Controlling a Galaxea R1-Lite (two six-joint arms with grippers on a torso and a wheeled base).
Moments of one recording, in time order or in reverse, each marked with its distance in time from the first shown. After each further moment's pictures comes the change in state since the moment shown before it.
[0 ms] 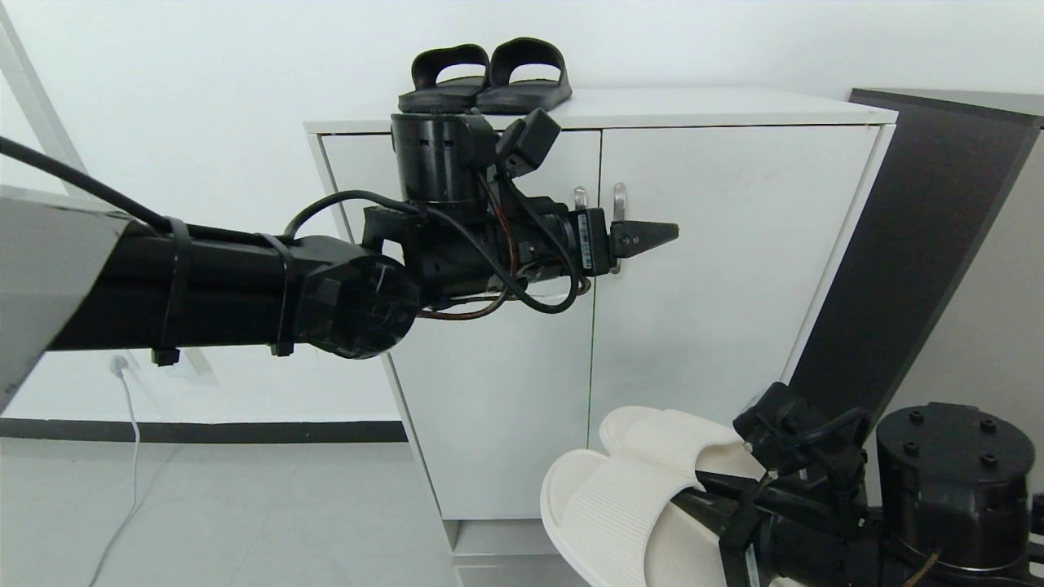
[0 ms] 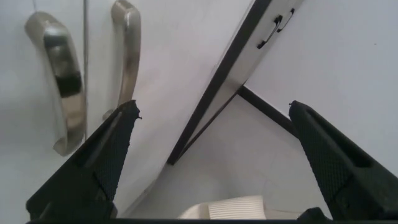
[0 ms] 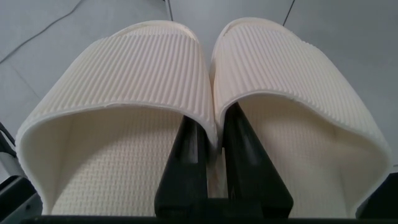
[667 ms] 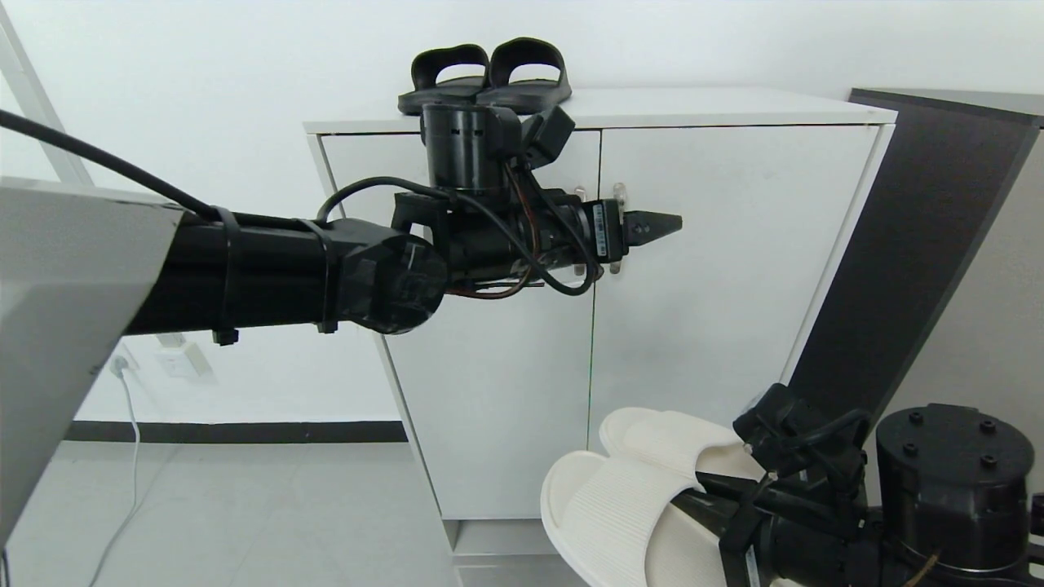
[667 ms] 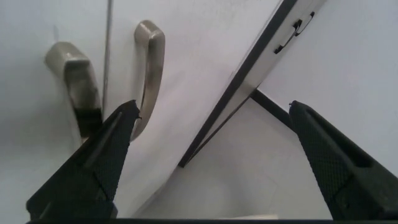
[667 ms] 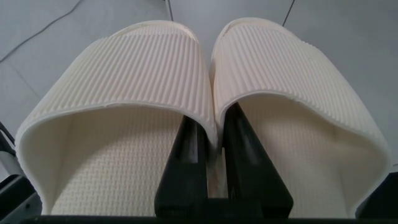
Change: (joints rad) left arm -0.001 0.077 -0.159 0.105 0.065 0.011; right arm 0.000 0.000 0.003 -0.001 0.000 0.000
